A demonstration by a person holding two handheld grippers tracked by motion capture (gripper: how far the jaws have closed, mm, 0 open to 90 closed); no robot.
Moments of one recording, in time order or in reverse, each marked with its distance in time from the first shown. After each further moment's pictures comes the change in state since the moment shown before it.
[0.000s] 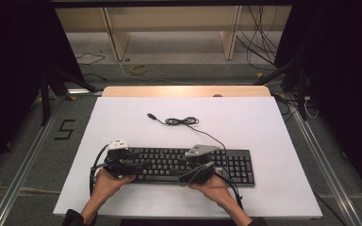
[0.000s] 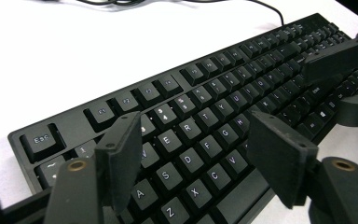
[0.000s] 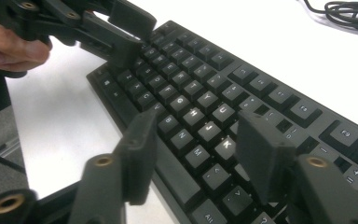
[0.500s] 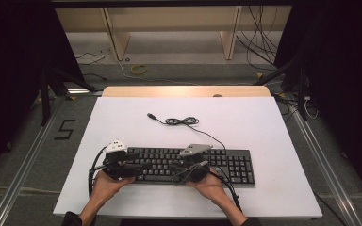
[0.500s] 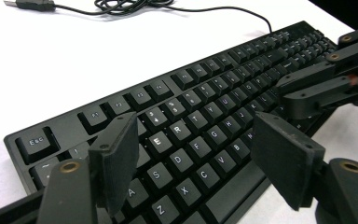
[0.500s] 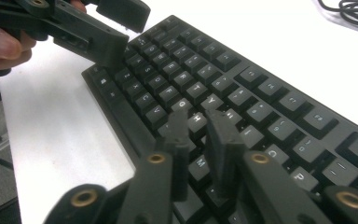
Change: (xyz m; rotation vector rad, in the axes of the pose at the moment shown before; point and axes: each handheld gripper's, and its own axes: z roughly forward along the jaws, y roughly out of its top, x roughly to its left) left arm -0.004 -0.004 -0.006 -0.038 -0.024 0.008; right arm 0.002 0.004 0.015 0.026 0.001 -0.022
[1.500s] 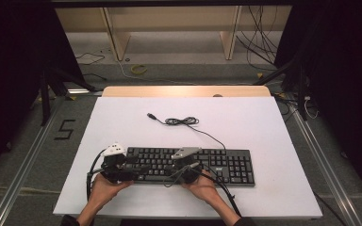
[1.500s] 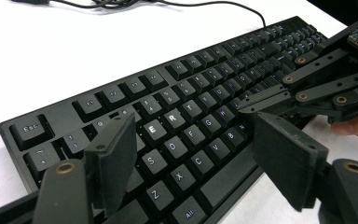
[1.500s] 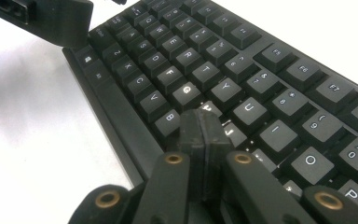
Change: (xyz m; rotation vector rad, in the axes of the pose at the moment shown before) left arm 0.000 -0.008 -0.004 0.005 -0.010 0.013; right arm 0.004 -0.006 0.030 0.070 -0.014 -0.019
